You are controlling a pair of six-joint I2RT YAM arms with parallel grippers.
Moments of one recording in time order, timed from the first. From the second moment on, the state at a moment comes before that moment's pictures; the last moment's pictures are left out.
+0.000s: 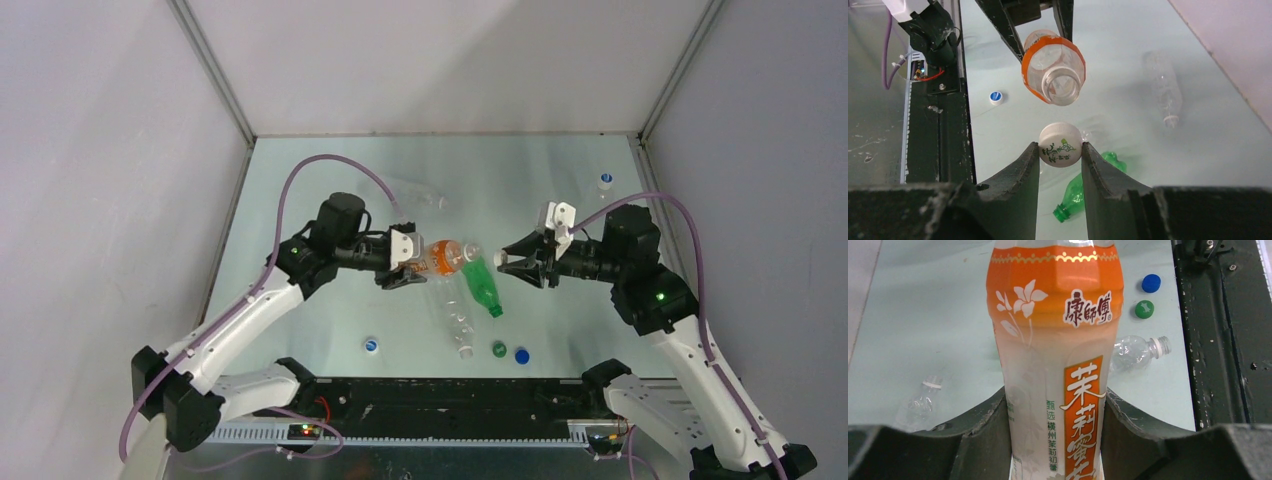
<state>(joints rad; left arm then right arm) -0.61 1.10 0.96 -0.44 0.75 0.67 0.42 0.79 0.96 -0.46 -0.83 -0.31</state>
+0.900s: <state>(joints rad) -0.66 1.10 1.03 -0.63 0.75 0.73 0.47 0.82 0.98 -0.41 -0.98 -0.41</state>
